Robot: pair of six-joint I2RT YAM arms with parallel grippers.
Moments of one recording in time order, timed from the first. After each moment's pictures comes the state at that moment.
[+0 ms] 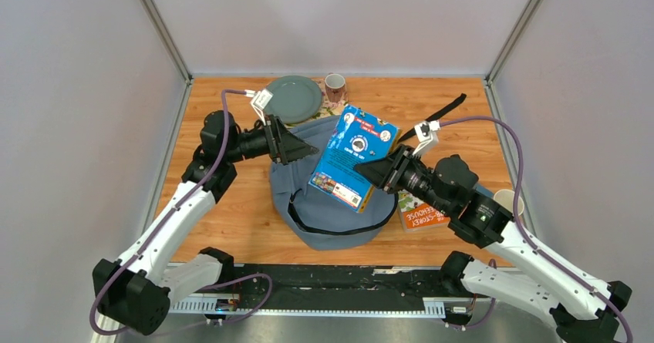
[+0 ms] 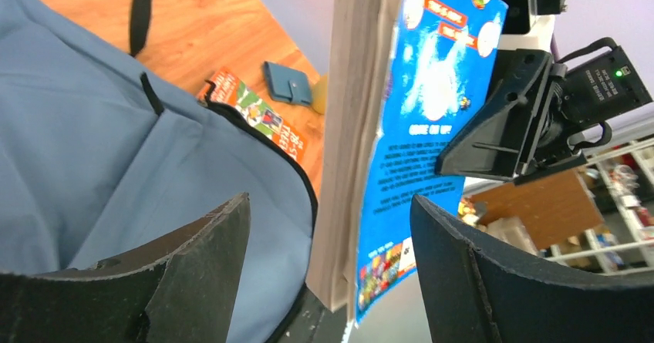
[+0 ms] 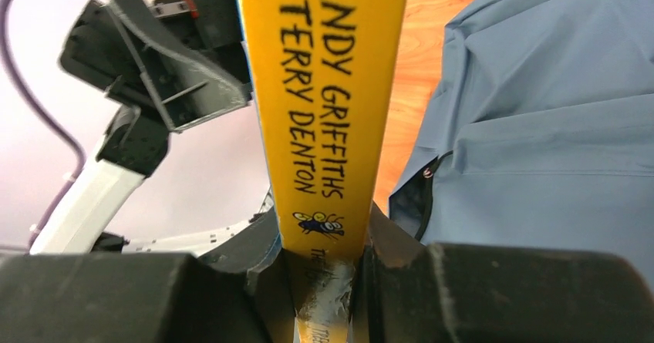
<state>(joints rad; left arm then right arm) -0.37 1.03 0.93 0.01 0.82 -0.69 0.87 0.74 0.84 -0.19 0.04 0.90</state>
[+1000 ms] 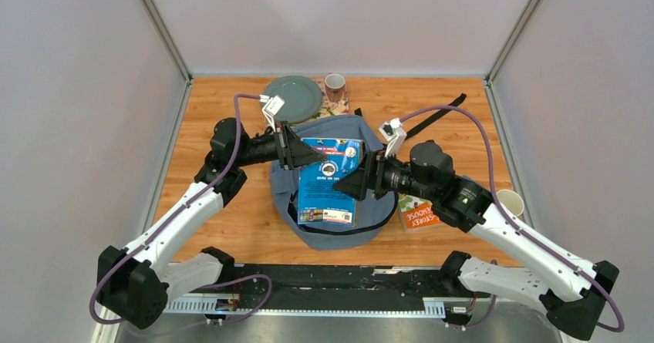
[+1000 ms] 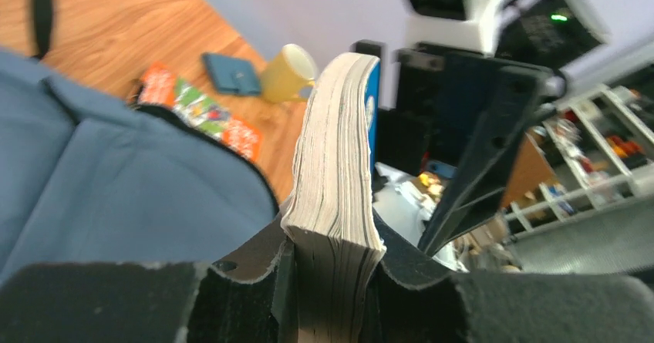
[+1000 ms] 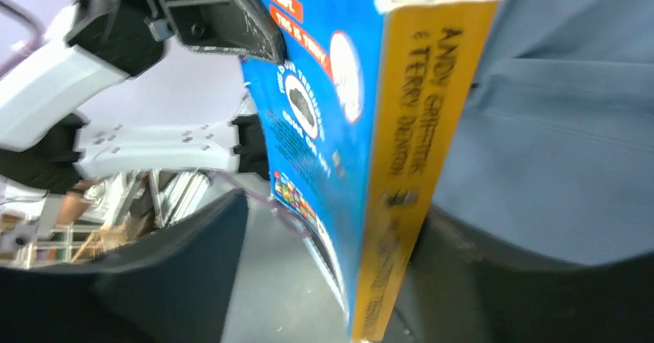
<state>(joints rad) -0.44 1.08 0.80 0.40 0.94 -0.89 0.86 0.93 0.94 -0.26 -0.33 0.74</state>
